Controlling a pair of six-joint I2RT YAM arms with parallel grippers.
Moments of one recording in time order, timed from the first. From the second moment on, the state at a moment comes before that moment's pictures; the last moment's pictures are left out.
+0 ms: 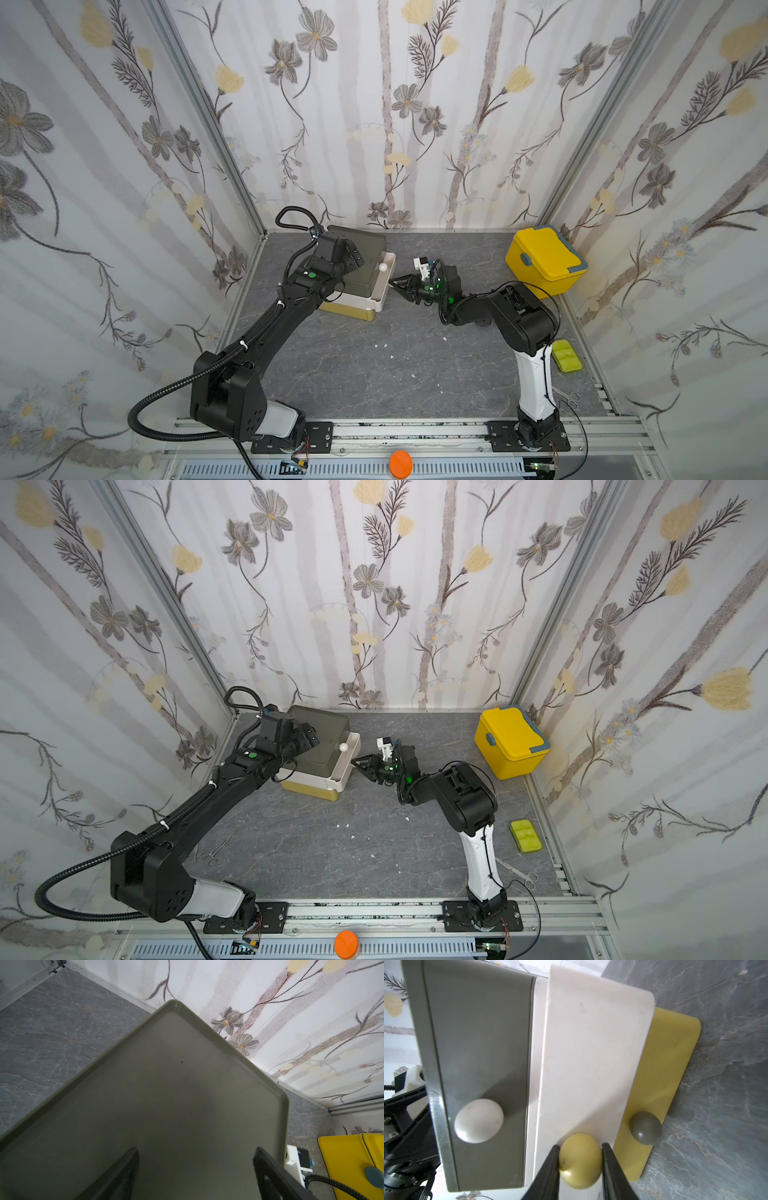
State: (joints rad) left arm -0.39 1.43 1.21 -0.41 -0.23 -0.72; right arm 0.51 2.11 1.01 0.94 -0.72 1.27
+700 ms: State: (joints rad) left arm -0.39 1.43 1.21 -0.41 -0.23 -0.72; right arm 0.35 1.92 0.77 0.93 -0.75 1.21
